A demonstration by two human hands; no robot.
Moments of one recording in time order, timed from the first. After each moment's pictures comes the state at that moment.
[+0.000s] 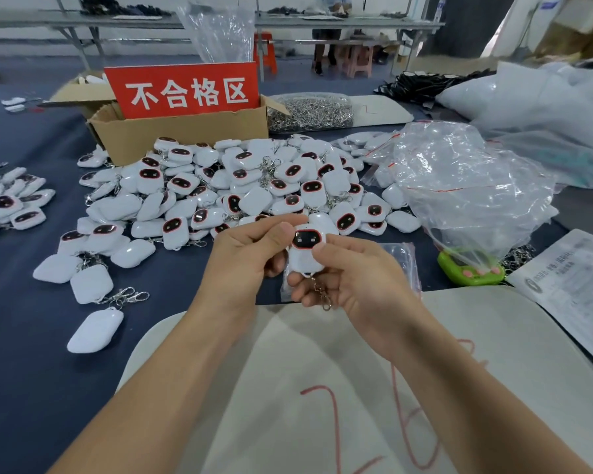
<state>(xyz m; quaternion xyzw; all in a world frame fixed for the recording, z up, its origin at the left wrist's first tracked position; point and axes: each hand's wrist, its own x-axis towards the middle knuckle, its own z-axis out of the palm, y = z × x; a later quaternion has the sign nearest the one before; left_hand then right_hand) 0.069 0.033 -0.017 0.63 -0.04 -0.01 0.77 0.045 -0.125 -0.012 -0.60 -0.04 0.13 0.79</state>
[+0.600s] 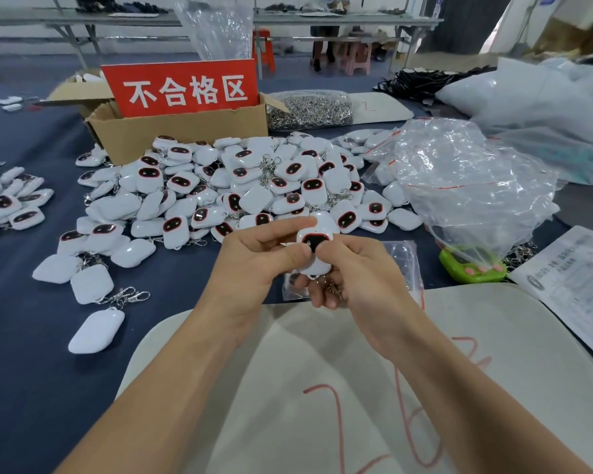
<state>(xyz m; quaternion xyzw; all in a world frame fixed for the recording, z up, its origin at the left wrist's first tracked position) 0.064 0.032 -0.018 0.62 -0.09 -0.06 0.78 0.044 -0.119 -0.014 -0.67 0.00 0.06 0.74</state>
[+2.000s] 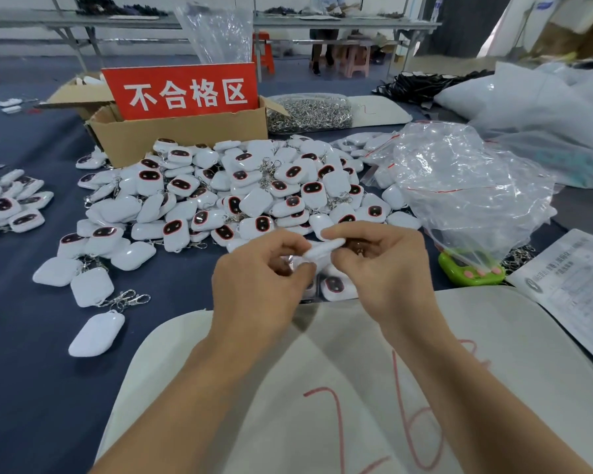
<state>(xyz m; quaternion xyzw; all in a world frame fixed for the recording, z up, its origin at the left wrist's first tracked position) 0.051 0.019 -0.025 0.84 -0.02 0.16 0.52 0.050 -0.132 -0.015 -0.77 0.01 -0.17 0.61</state>
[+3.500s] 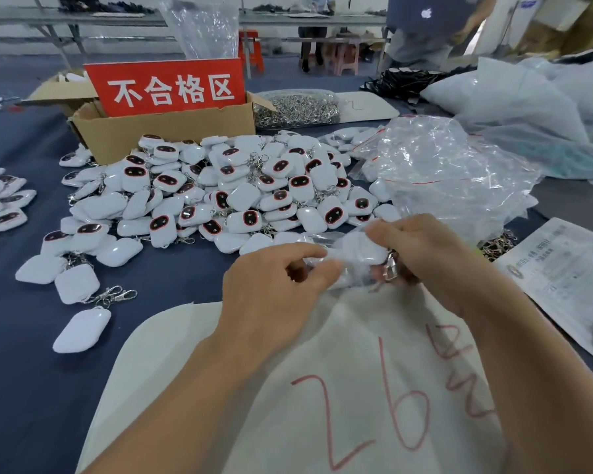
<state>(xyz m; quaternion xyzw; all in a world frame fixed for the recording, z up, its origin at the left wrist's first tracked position) 0.043 0.002 -0.035 0.89 -0.08 0.13 0.43 0.056 -0.202 0.003 -0.82 0.04 0.05 0.57</state>
